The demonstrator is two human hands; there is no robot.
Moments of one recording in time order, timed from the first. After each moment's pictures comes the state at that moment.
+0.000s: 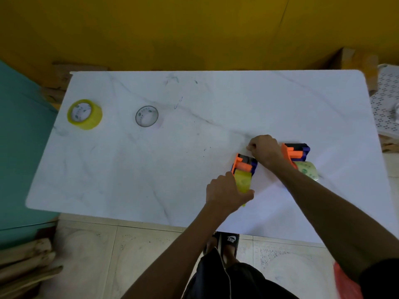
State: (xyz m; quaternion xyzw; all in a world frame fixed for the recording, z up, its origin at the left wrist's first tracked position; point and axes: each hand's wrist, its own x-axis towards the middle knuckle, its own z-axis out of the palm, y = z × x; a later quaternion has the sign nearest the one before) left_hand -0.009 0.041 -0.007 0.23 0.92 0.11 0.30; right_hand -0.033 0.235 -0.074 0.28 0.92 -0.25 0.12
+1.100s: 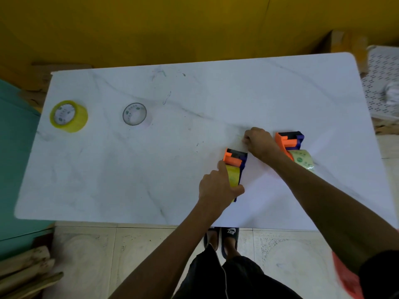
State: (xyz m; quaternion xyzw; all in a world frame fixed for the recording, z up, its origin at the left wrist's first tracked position) left_hand -0.015 0.035 -0.020 0.25 0.92 0.12 0.29; right_hand -0.025 0.239 -0.085 0.21 0.95 -0.21 0.09
